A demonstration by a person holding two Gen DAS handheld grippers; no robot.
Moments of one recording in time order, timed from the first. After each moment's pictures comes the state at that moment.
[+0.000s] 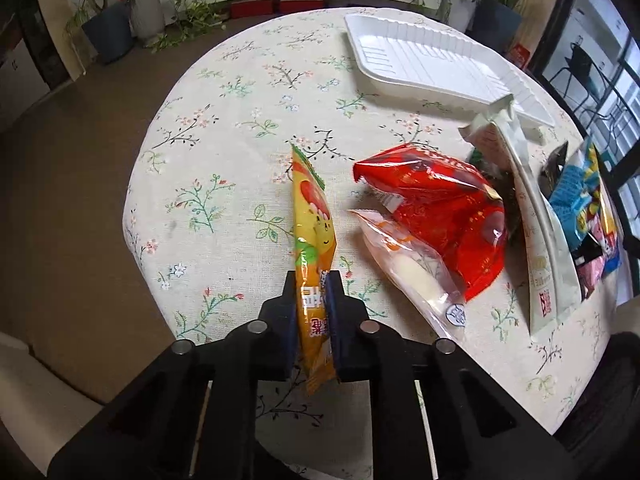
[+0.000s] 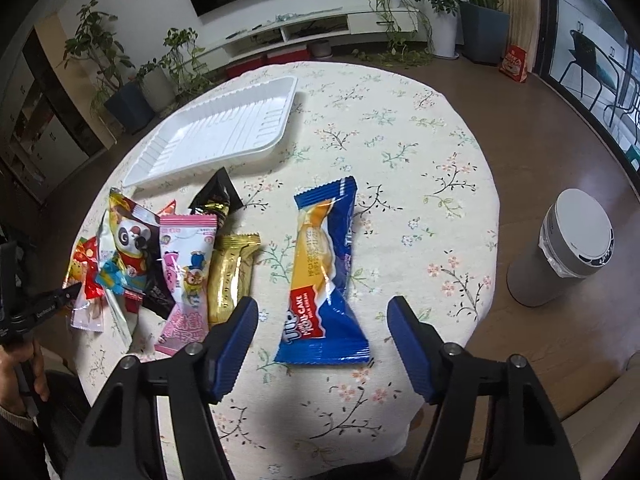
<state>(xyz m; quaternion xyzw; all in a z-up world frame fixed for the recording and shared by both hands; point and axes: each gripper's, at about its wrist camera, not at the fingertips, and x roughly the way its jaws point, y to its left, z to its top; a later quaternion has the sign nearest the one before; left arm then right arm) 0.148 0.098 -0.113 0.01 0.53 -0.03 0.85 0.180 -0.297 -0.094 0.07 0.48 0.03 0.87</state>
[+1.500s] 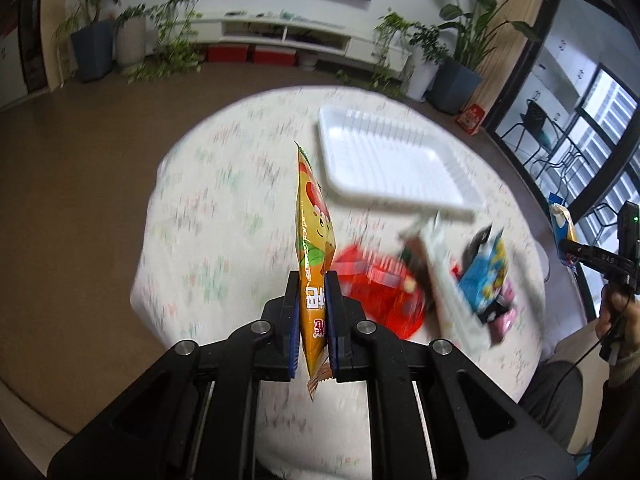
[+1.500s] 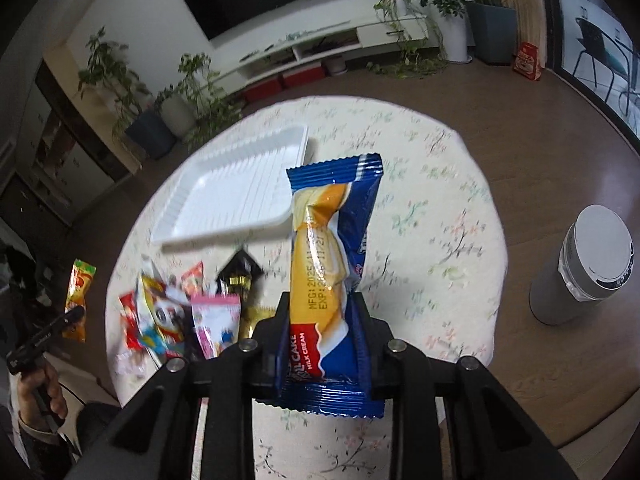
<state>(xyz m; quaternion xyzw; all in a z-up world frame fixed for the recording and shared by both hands) 0.146 0.131 -0.016 -0.07 0.44 -0.11 0.89 0.220 -0.336 -0.035 0.16 0.43 0.08 0.89</state>
